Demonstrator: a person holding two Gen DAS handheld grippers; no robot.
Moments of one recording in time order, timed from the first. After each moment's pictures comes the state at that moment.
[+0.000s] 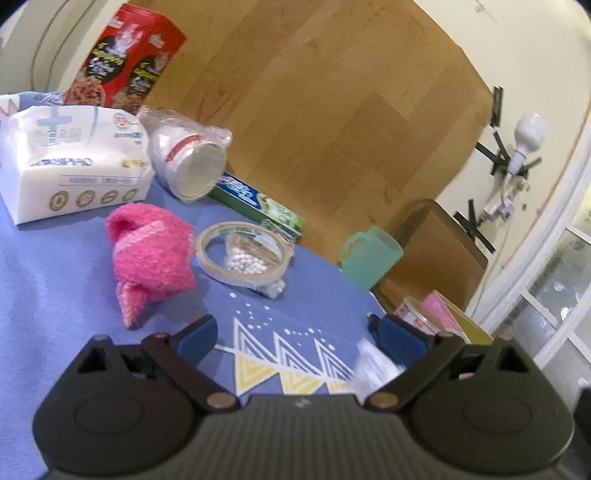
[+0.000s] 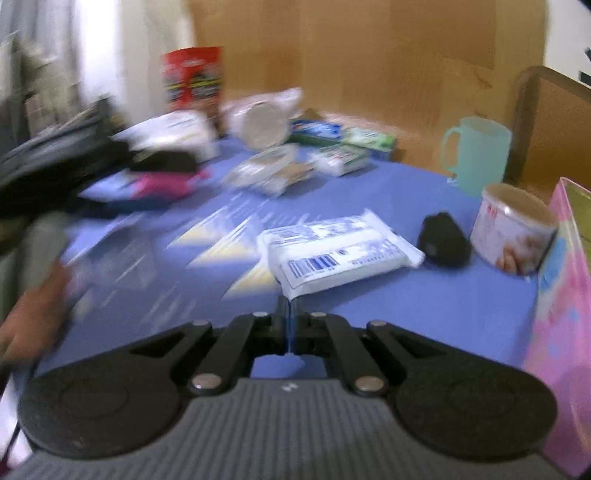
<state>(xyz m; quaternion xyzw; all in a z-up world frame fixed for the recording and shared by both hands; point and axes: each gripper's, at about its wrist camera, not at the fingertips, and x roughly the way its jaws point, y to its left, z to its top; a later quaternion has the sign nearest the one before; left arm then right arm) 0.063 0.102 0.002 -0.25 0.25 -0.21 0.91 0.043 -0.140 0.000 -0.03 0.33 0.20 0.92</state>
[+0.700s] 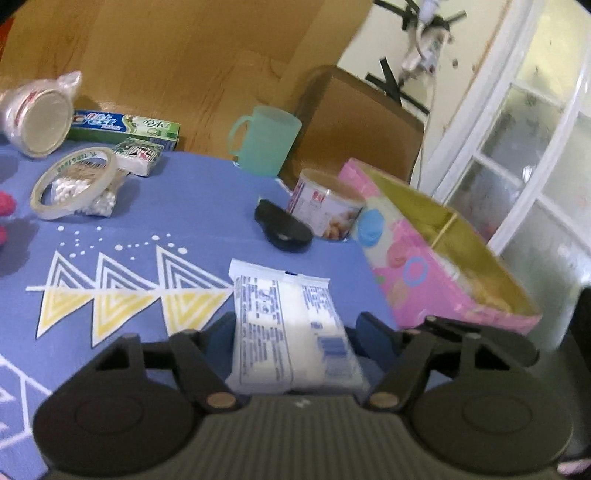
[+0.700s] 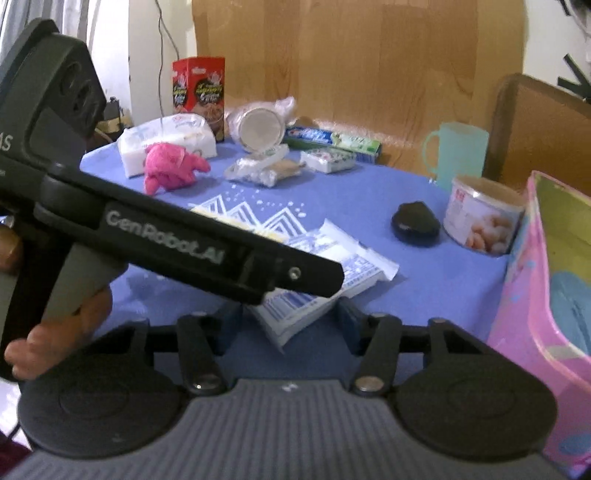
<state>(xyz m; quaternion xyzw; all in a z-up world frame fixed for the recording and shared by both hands) 0.056 -0.020 0.010 -0.12 0.35 -0.32 0.87 0.033 -0.149 -0.007 -0.03 0.27 0.17 0.95</state>
